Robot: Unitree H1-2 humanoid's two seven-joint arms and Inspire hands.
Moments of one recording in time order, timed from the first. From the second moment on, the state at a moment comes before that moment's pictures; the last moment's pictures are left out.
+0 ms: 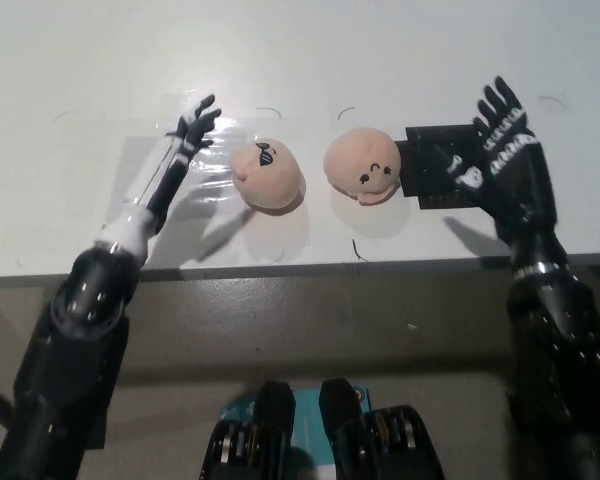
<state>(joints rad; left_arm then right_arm) -0.62 0.24 -0.05 0.54 0.05 -0.33 -0.12 -0.56 -0.05 -0.13 0.43 0.19 -0.34 0.10</state>
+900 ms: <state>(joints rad) 0.25 0.34 0.07 -0.30 -0.17 -0.34 -0.16 0.14 -0.13 0.02 -0.24 0.25 -0.30 0.16</state>
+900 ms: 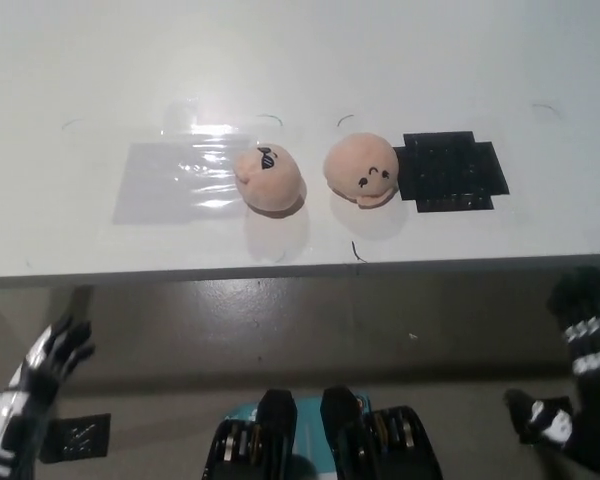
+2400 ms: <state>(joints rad) 0.03 0.28 0.10 0.43 -0.09 -0.43 -0.20 -0.04 -0.07 -0.12 0.54 0.37 -0.39 0.26</state>
